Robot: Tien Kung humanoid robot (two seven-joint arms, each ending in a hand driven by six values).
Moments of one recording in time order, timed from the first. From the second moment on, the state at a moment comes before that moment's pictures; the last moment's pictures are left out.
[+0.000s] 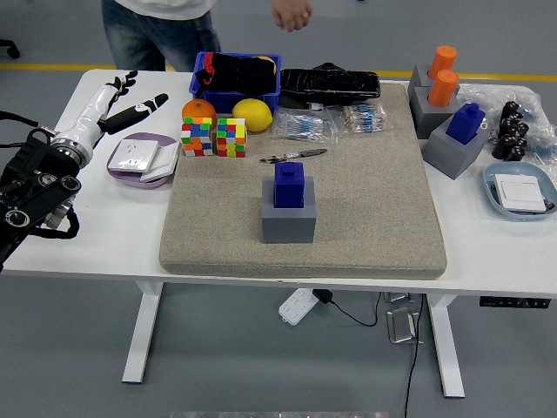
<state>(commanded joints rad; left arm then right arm) -0.87 0.41 -0.46 -0.72 0.84 0.31 -0.14 0.04 -0.43 1.58 0.27 -1.83 0.25 0.01</state>
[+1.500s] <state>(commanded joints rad) -0.86 0.44 -0.46 -0.67 0.81 0.31 -0.13 0.03 -0.43 1.58 0.27 -1.82 0.25 0.01</state>
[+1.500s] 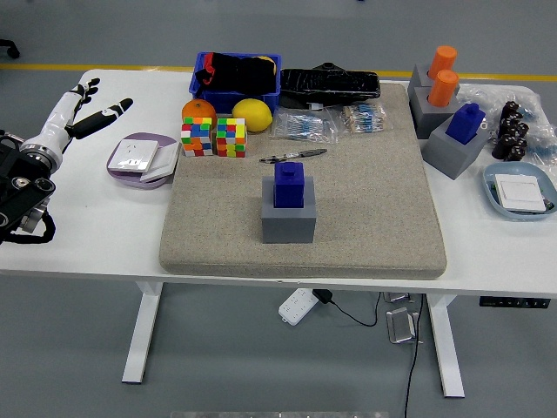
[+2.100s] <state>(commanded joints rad) -0.86 0.45 -0.46 -0.66 0.81 0.31 -0.12 0.04 -0.43 1.58 0.27 -1.83 0.25 0.01</state>
